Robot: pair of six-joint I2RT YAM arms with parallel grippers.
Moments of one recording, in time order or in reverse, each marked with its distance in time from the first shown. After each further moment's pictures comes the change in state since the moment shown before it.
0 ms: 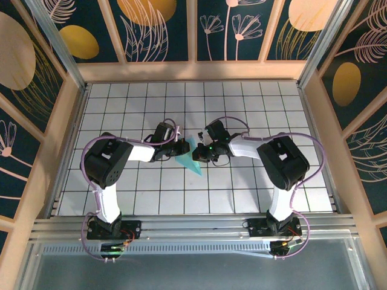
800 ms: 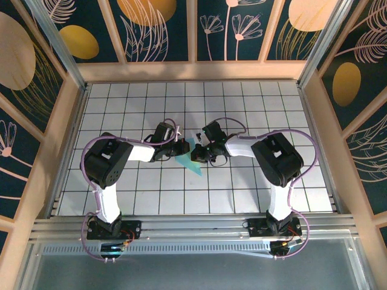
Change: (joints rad) left arm 0.000 0.000 0.000 -0.002 -0.002 0.001; right arm 0.018 0.058 0.024 0.018 0.039 0.011
